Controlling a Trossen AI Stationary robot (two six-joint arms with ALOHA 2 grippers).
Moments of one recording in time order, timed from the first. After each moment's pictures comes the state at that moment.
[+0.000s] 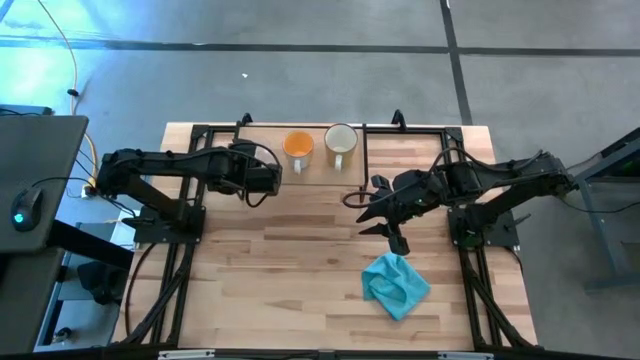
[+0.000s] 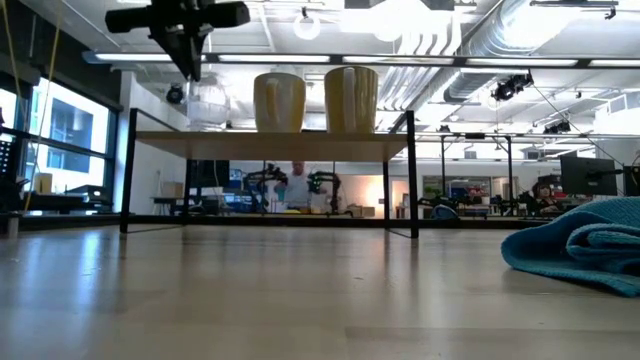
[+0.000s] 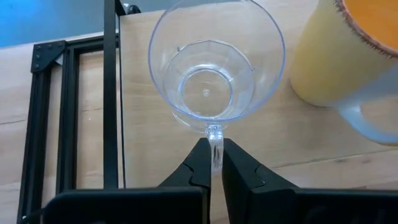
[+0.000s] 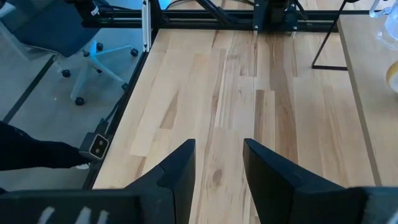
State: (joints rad) left arm 0.12 1.43 1.41 -1.45 -0.67 -1.38; right arm 0.22 1.31 1.41 -0.72 -0.06 0.10
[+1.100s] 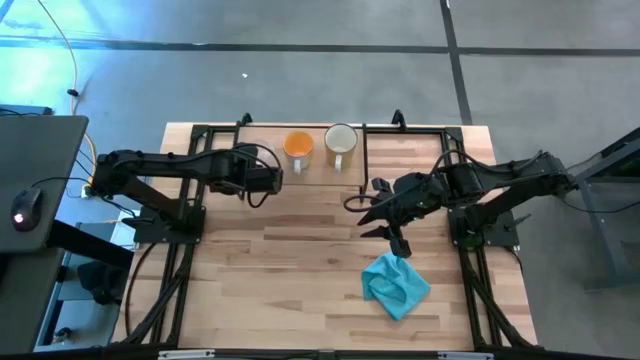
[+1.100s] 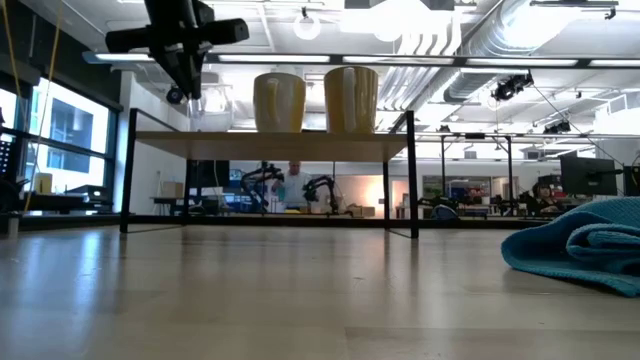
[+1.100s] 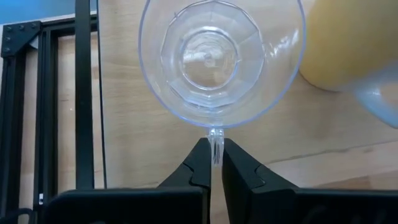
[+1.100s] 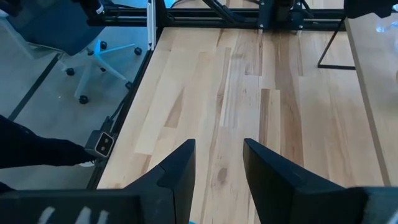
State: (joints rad) left arm 0.14 1.39 1.29 -1.31 -0.61 -1.32; right arm 0.23 1.31 1.41 -0.72 -0.06 0.11
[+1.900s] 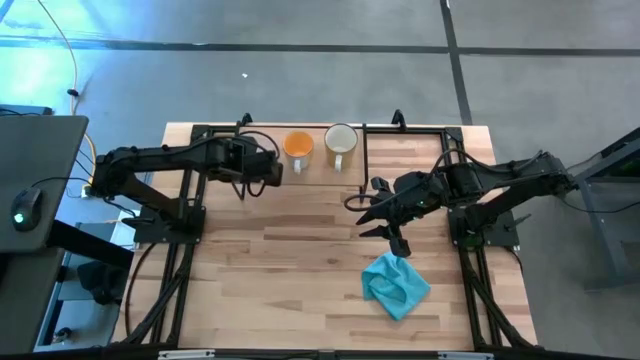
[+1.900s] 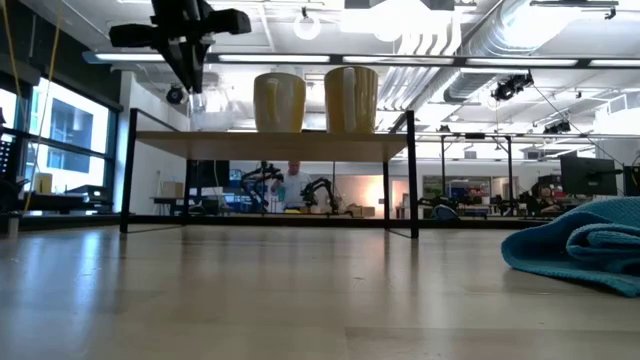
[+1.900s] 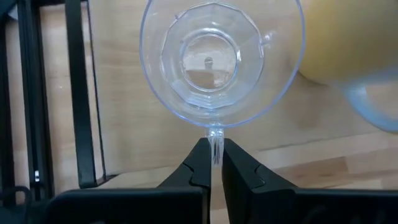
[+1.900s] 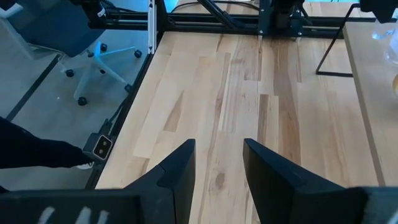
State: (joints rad) left arm 0.22 1.39 1.36 -1.34 -0.45 -1.26; right arm 0.23 1.31 1.41 -0.71 -0.06 0.09
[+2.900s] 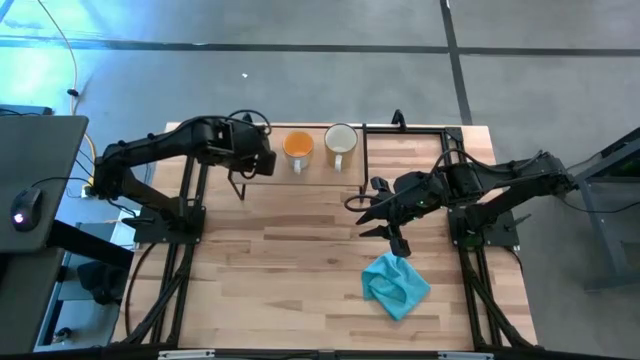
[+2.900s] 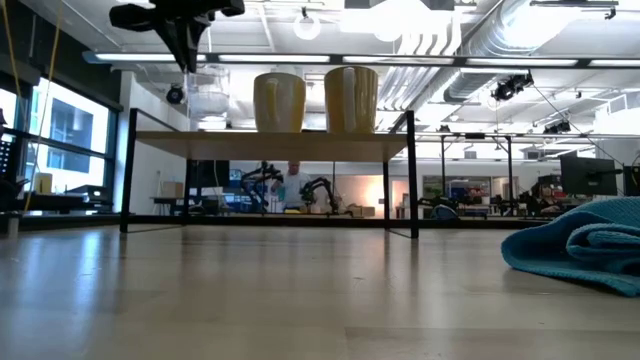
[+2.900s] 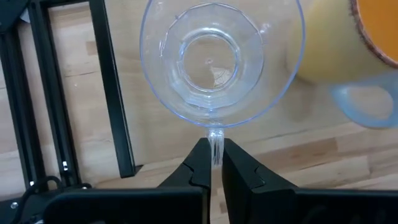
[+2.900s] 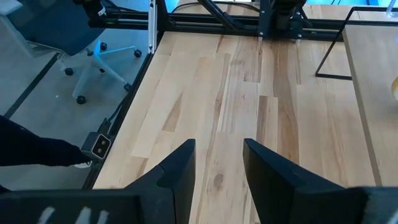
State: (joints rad) left arm 0.34 1.39 1.53 -1.48 -0.33 -1.12; right arm 0.23 1.31 1.41 -0.71 -0.06 0.07
